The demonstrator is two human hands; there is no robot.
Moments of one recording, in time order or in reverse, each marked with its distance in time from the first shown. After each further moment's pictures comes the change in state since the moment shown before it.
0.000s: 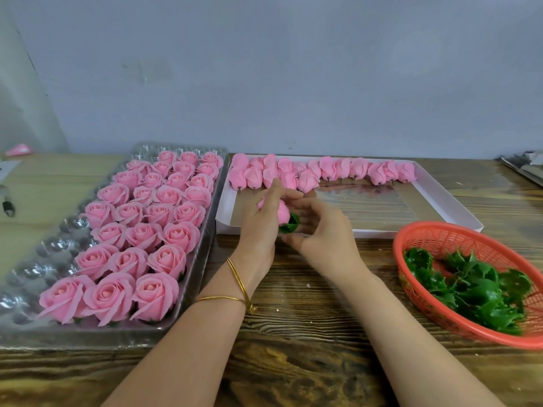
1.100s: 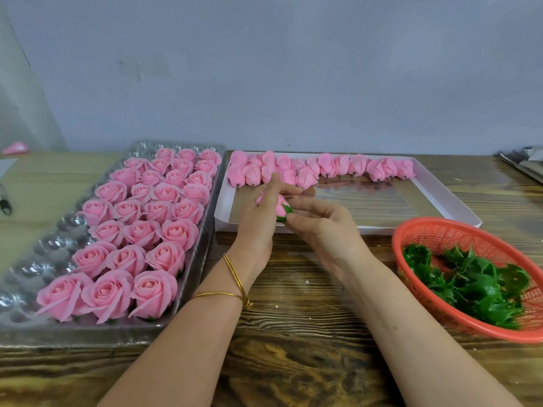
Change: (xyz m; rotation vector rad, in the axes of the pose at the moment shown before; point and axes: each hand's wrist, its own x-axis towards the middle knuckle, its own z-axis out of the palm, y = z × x) left_hand 0.002 0.000 -0.004 0.044 -0.067 0.017; right_hand 0.005 -0.004 -0.003 0.751 -0.066 0.319
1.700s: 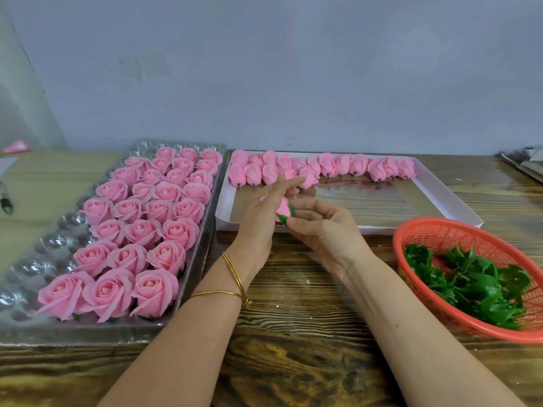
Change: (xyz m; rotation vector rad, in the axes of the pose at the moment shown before) left_hand -0.001 0.005 -0.002 -0.003 -0.032 -0.066; right_hand -0.002 -0.002 -0.002 0.117 -0.020 0.064
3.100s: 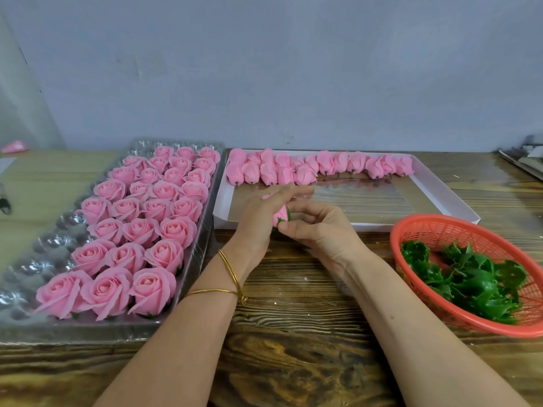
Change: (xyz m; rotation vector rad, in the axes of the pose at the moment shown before) left_hand 0.001 -0.002 -0.002 -0.016 -0.116 0.002; right_hand -0.001 0.004 -0.007 -0.183 -0.098 -0.020
